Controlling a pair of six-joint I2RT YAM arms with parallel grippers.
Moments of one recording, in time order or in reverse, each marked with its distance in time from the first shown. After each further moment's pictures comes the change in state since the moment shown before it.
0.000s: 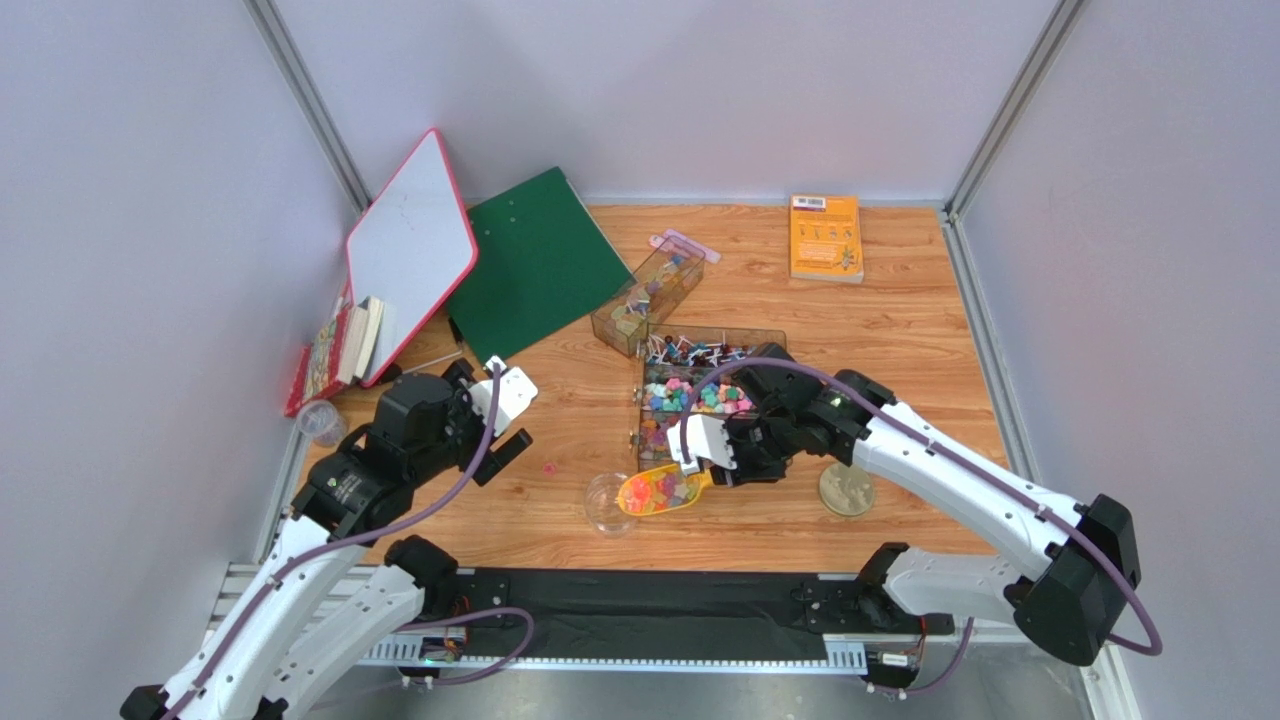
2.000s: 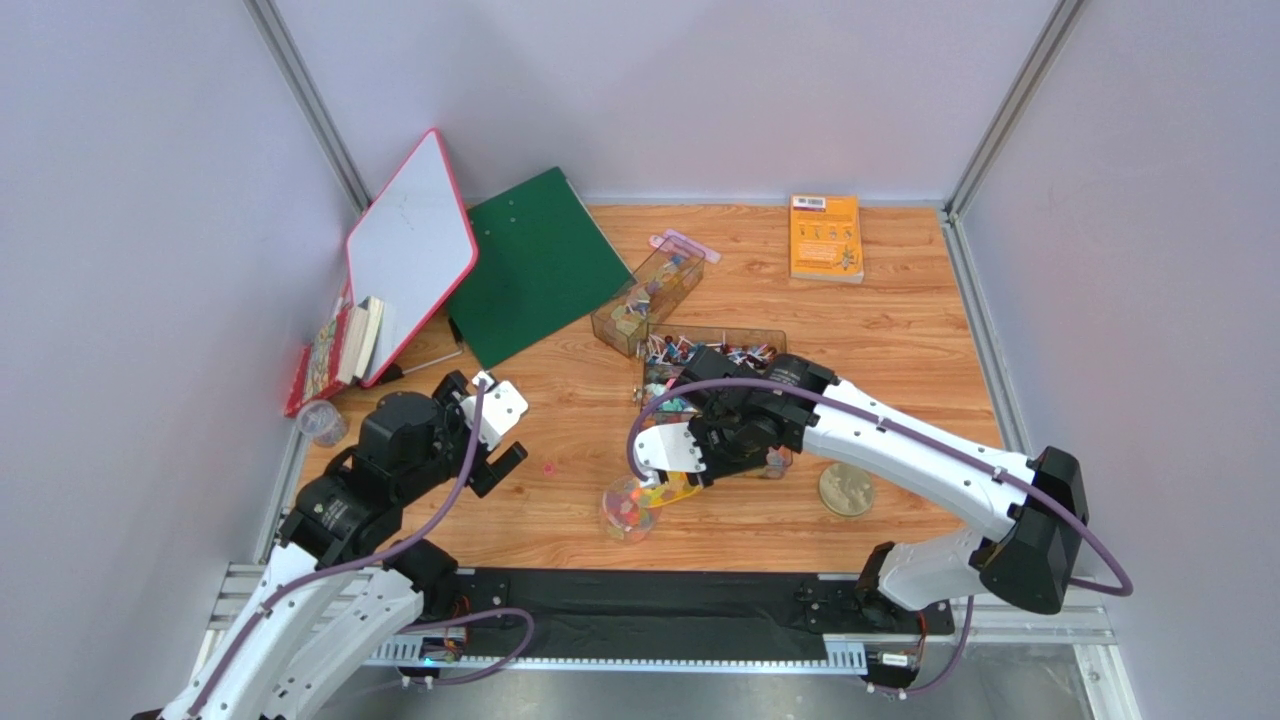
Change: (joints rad) left arm 0.000 -0.112 -0.047 0.015 0.069 -0.027; right arm 0.195 0.198 0.255 -0.206 0.359 0.027
